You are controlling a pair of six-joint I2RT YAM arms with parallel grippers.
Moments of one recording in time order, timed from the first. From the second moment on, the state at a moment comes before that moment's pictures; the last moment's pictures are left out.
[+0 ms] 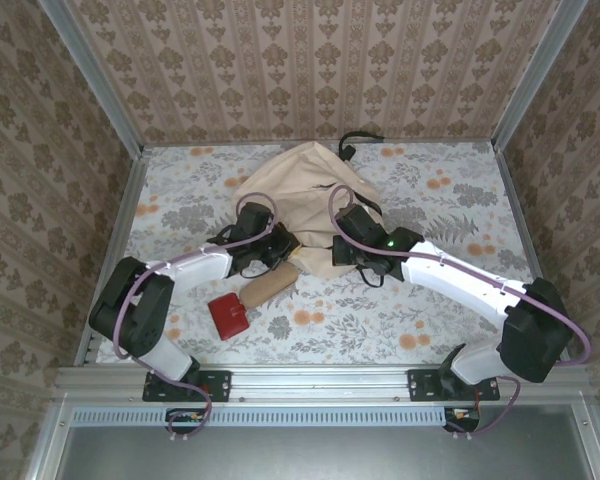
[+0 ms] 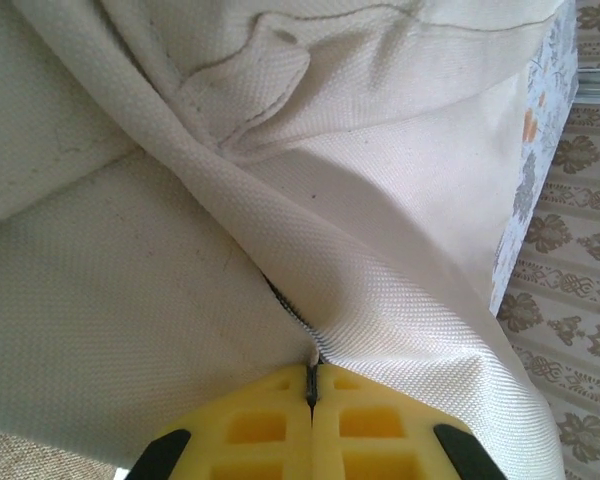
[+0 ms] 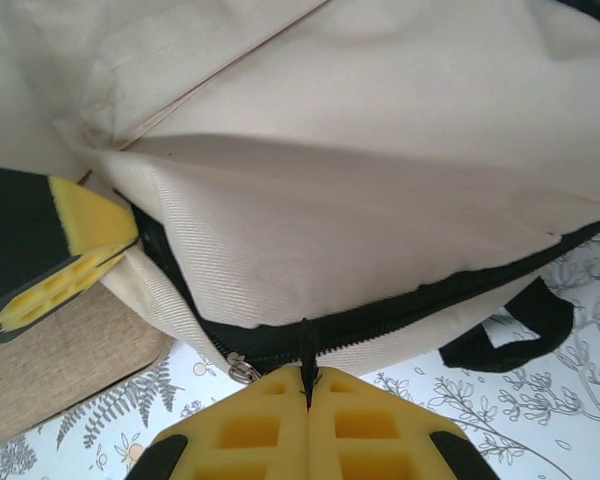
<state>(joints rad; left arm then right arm) -0.59 1.57 0.83 0.00 0.33 -1.23 0.73 1.42 1.08 -0.59 0.25 0.63</state>
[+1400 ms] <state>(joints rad) -0.64 1.37 0.68 -0.06 0.26 -1.38 0.70 1.56 1.22 -0.44 -0.08 0.56</state>
